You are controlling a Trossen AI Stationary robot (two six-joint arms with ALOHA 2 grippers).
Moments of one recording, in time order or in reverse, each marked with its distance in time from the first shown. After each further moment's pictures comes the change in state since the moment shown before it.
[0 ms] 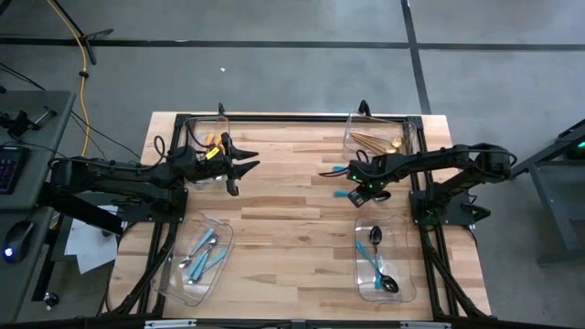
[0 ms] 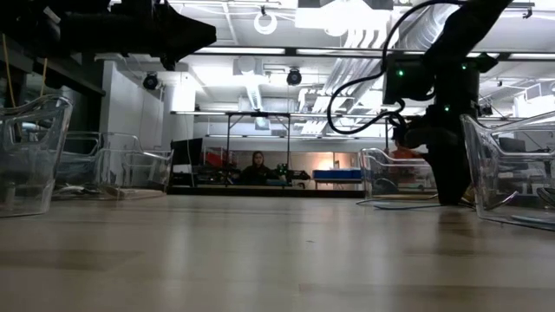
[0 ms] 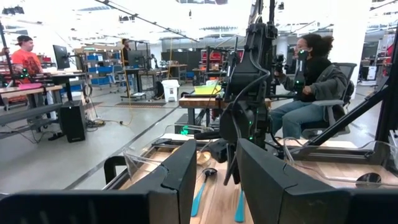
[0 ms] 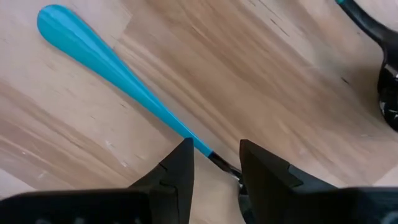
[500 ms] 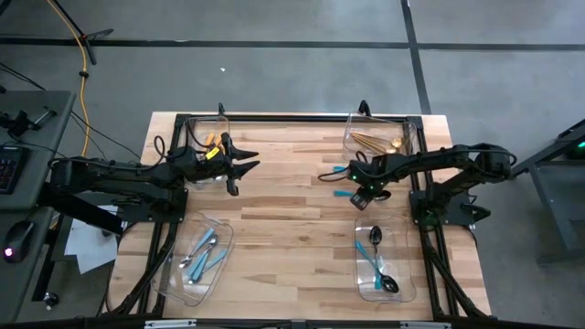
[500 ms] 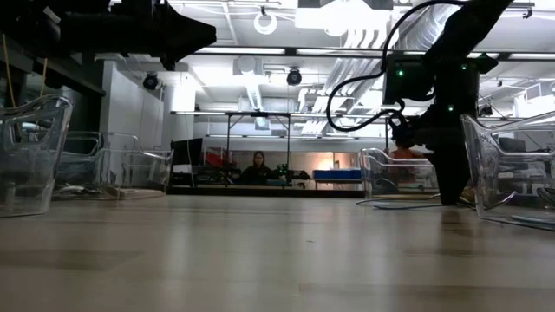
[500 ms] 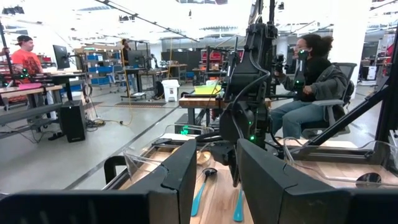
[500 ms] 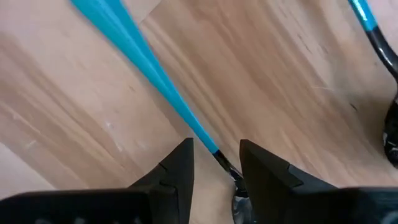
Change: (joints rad) left arm 0.000 0.000 0.000 0.000 0.000 0.000; right arm 0.000 -0.001 -0.006 0.014 -0.010 -0.199
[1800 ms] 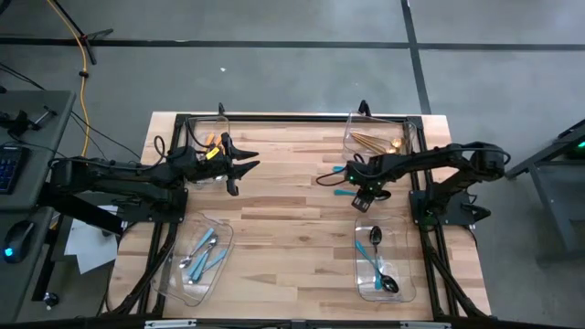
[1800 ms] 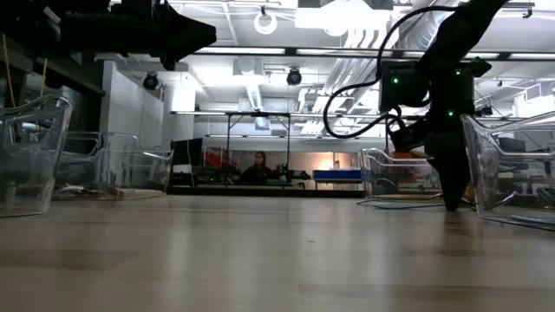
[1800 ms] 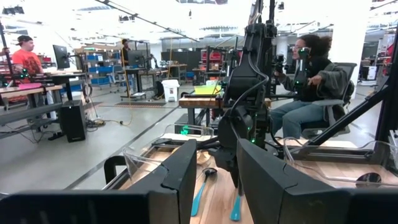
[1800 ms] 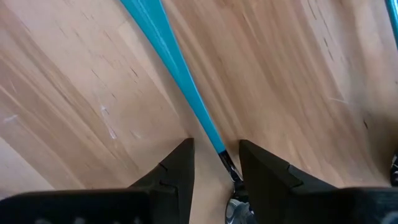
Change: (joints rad) left arm 0.000 0.000 0.000 0.000 0.000 0.000; right arm 0.000 0.076 0.008 0.005 -0.013 -0.153
